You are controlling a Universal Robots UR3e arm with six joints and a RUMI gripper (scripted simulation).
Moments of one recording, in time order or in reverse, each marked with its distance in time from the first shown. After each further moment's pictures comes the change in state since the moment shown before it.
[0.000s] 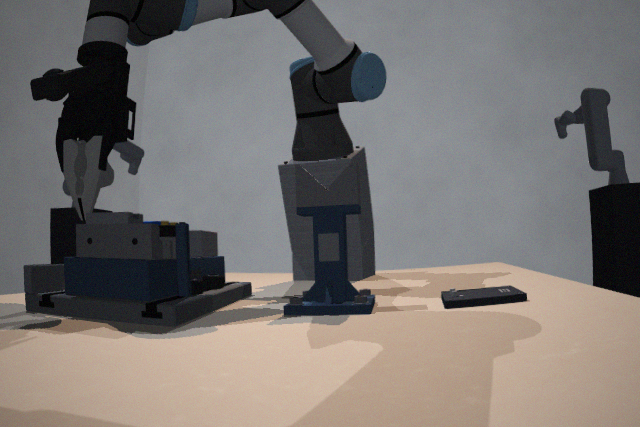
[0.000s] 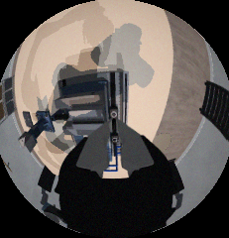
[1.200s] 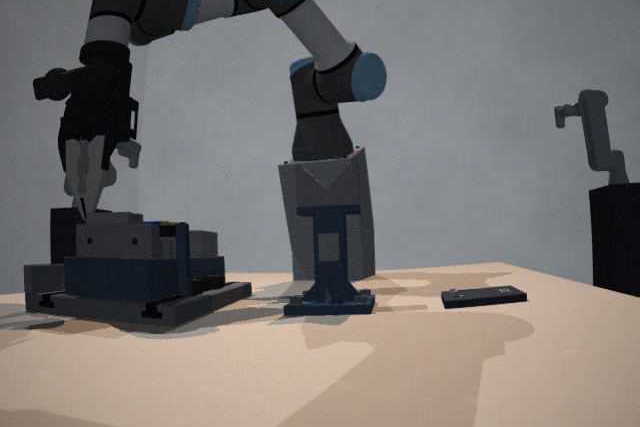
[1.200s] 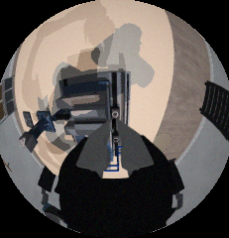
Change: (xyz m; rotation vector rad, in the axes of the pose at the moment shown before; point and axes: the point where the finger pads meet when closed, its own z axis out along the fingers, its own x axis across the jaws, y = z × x) arm -0.004 0.000 0.000 0.000 0.000 0.000
